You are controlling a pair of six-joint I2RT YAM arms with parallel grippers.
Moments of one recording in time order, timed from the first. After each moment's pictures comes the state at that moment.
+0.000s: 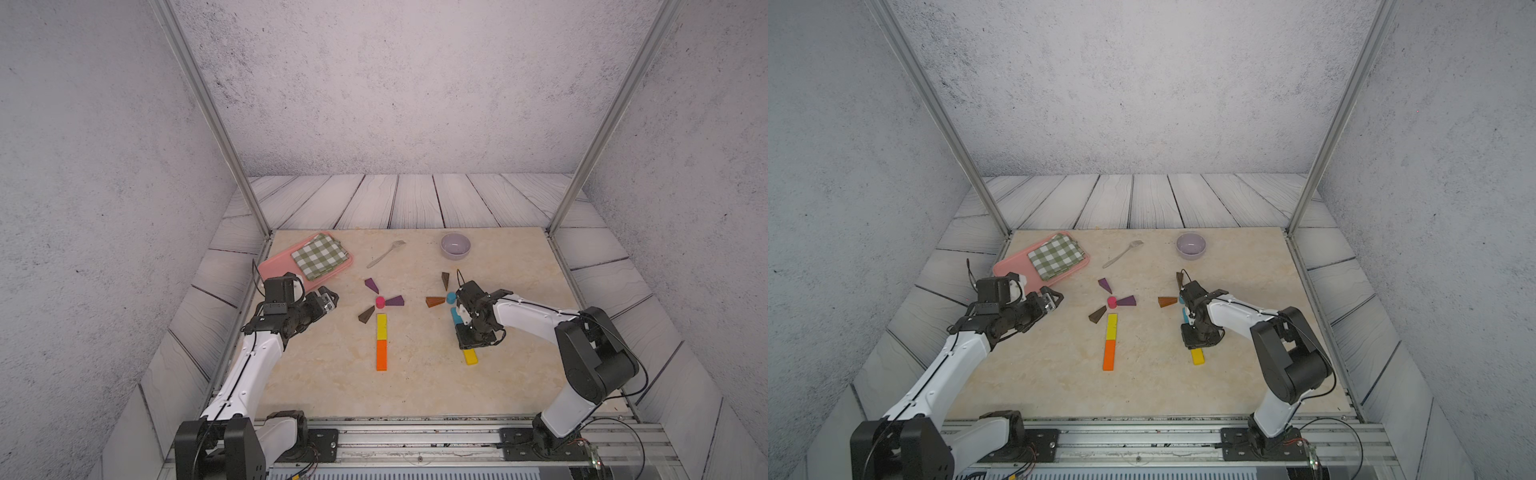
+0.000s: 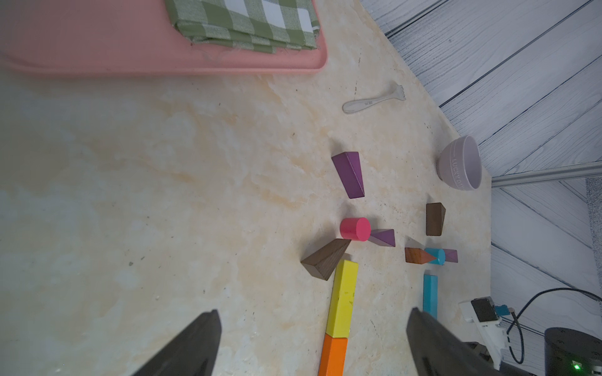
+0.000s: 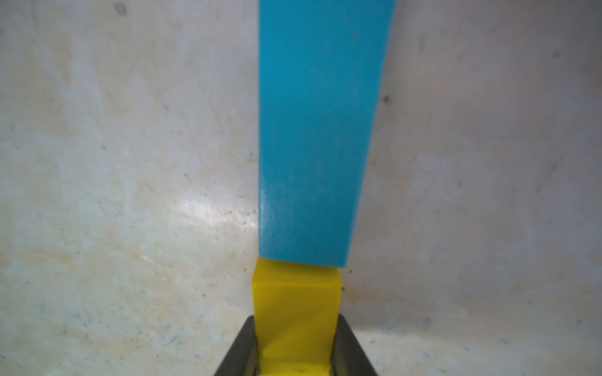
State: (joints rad) left arm 0.02 1.12 0.74 -0.42 0.39 -0.58; right arm 0.50 1.68 0.97 -0.76 -0.08 0.28
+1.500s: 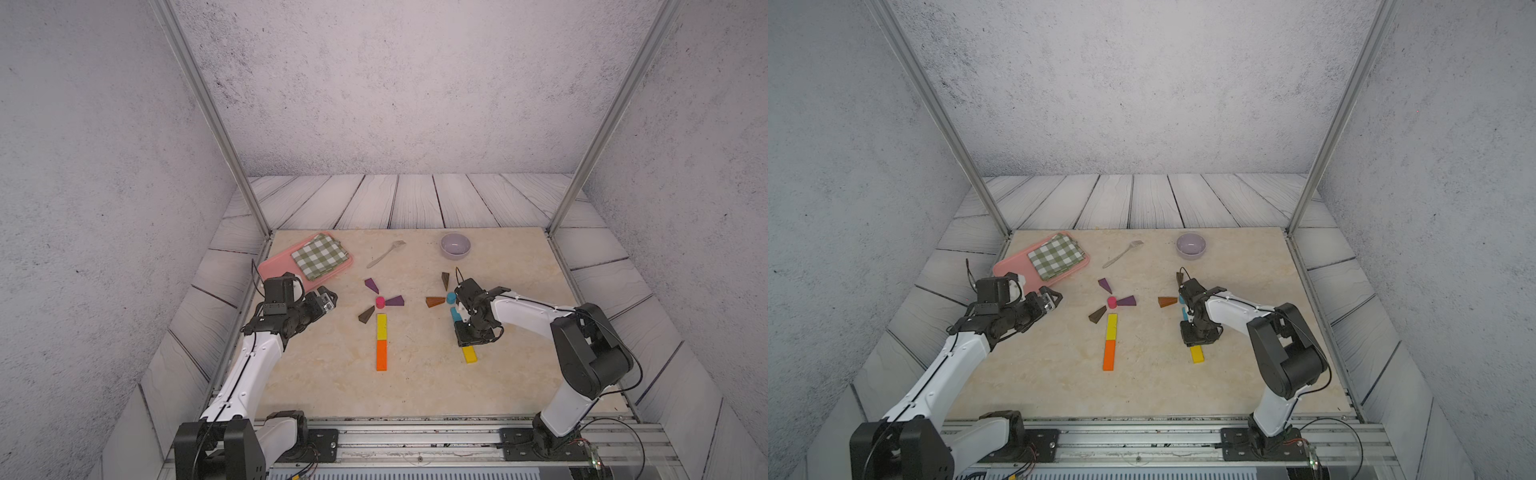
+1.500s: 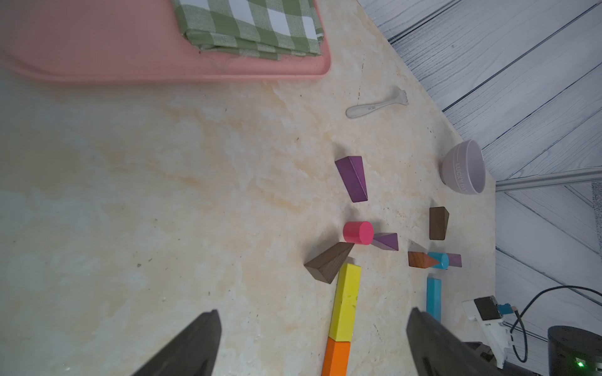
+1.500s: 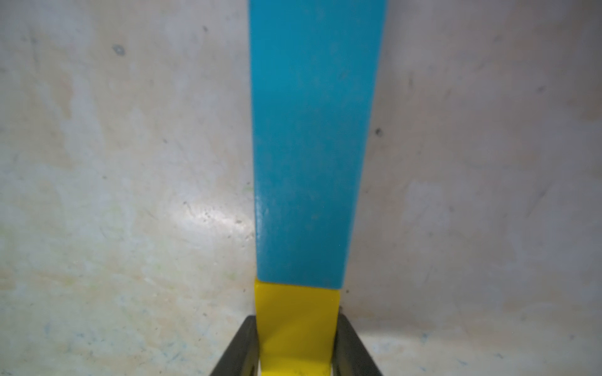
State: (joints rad) left arm 0.02 1.11 0.74 -0.42 0.37 -0.58; right arm 0.50 1.72 1.01 -0.76 -0.09 0.30
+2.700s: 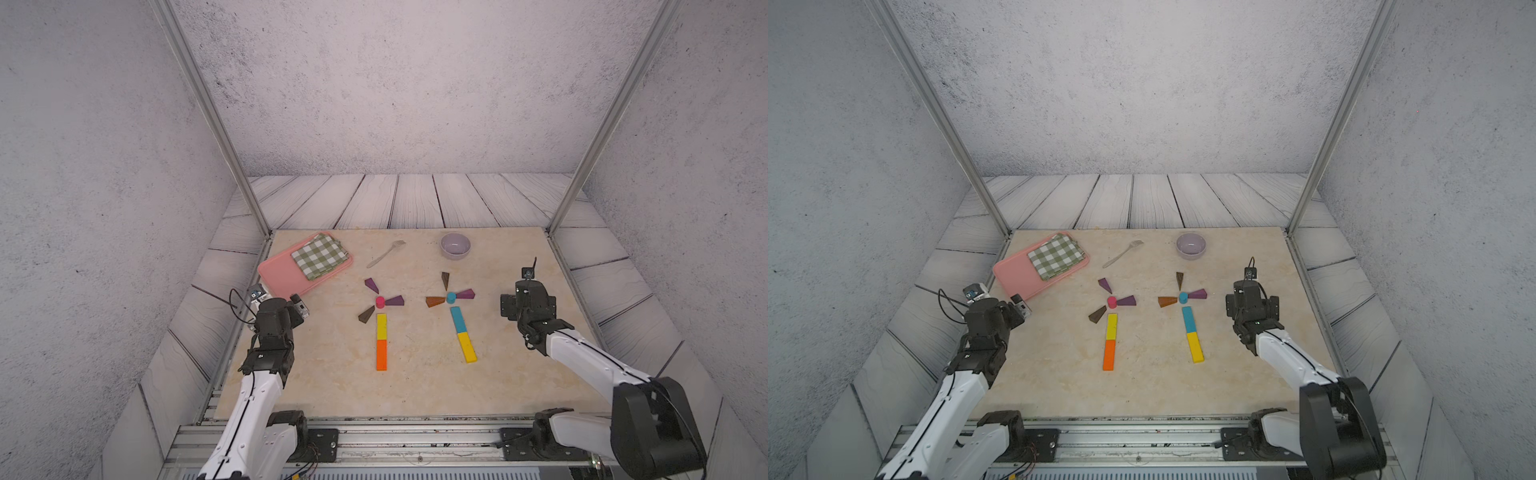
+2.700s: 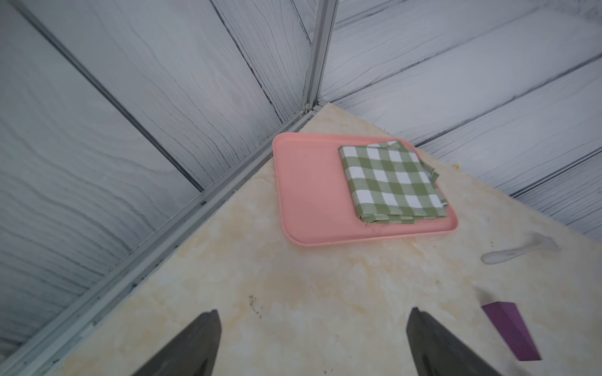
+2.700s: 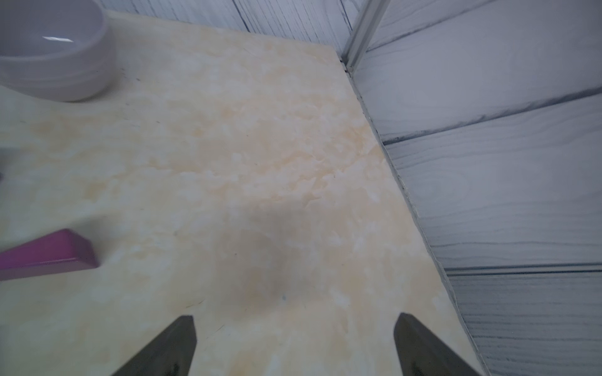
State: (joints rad) left arm 0.03 0.91 0.46 -0.03 -0.30 -0.33; right arm 0.18 1.32 0.57 0.06 0.50 0.03
